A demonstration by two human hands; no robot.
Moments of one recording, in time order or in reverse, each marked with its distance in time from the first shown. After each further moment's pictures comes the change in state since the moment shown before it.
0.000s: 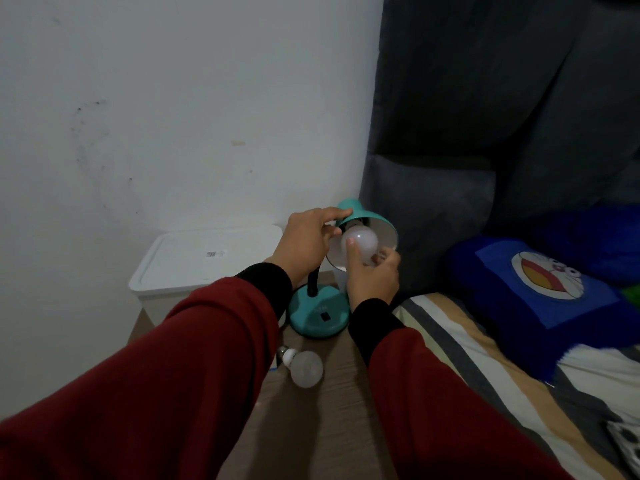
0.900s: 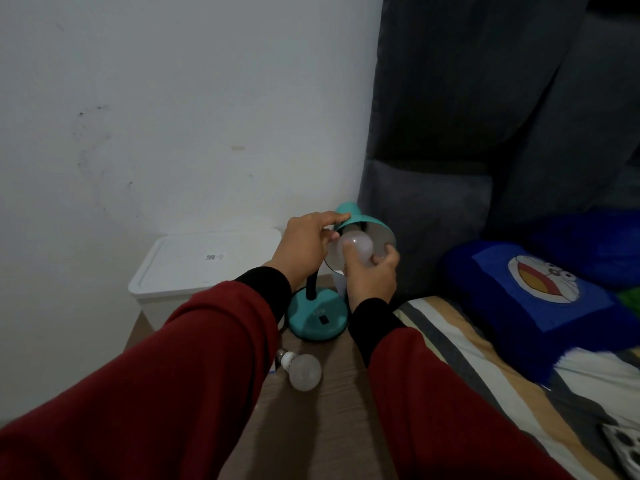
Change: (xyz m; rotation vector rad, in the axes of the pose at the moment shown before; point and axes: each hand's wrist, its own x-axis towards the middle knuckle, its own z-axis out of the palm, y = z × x) left_hand -0.001 0.002 -0.001 0.009 -0.007 0.001; right_hand -0.001 -0.007 0.002 0.015 -0.026 0.055
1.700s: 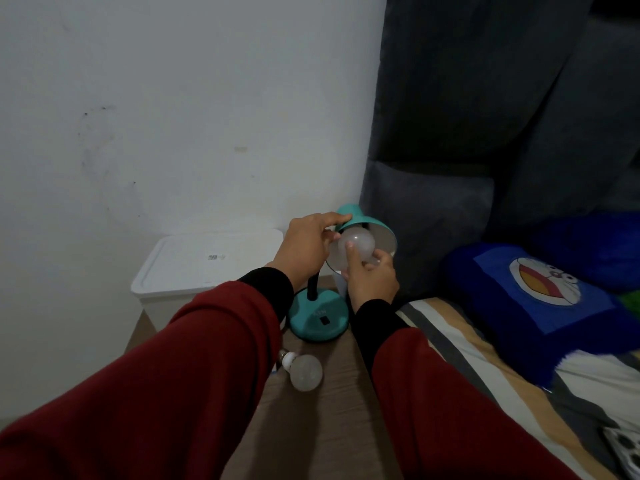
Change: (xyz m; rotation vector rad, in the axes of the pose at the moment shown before) left_hand 0.001 -0.003 0.001 0.018 0.016 0.005; right_hand 0.001 -0.001 -0.006 -0.073 -0.069 -0.007
